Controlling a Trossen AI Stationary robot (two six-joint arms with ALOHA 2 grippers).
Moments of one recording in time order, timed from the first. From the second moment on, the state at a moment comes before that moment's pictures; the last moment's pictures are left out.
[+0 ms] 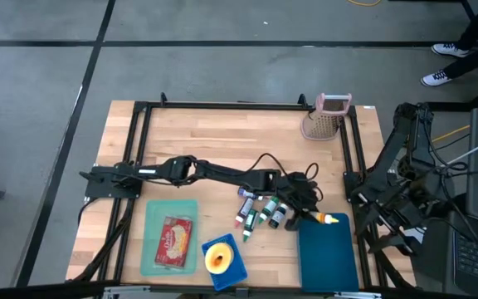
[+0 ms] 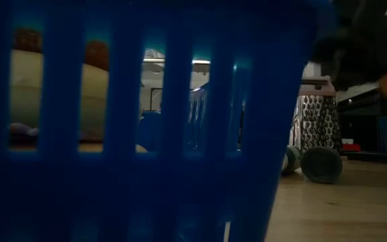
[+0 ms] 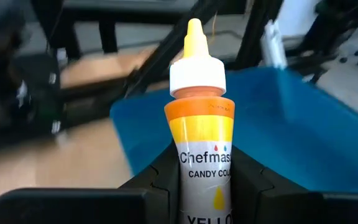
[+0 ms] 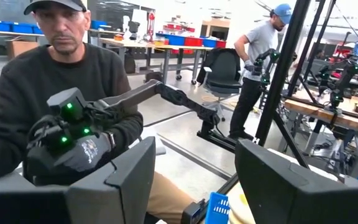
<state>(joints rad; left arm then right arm) -0.09 2.63 2.35 -0.11 0.36 0.08 1.21 0.78 0.88 -0.10 0.48 -0.12</state>
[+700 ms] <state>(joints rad) -0.13 2.63 2.31 -0.07 0.38 0.09 1.21 0.79 0.88 -0.09 0.48 -0.11</state>
